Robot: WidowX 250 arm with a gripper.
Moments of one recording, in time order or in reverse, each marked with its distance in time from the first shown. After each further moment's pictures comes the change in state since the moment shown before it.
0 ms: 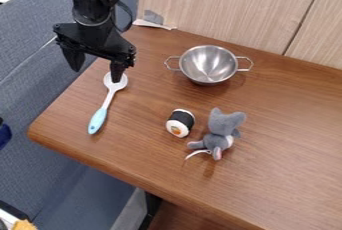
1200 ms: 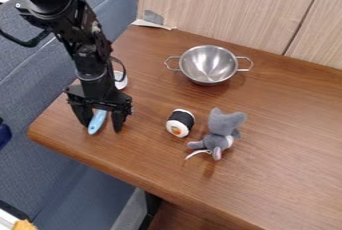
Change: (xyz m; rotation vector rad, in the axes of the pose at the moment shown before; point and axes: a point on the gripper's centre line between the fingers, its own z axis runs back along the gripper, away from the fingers) arm -0.040 -0.008 -0.097 -0.164 0.220 0.008
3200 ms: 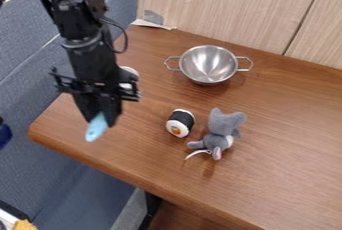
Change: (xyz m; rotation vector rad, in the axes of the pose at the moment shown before) arm -0.058 -0.048 0.107 -0.149 0.073 -0.035
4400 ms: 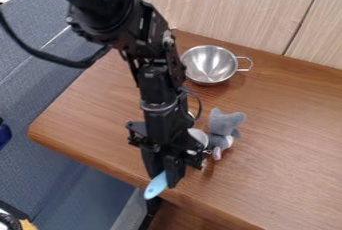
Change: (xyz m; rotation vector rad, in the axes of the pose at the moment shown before) arm -0.020 -0.076 -0.067 -0.085 0.174 -0.259
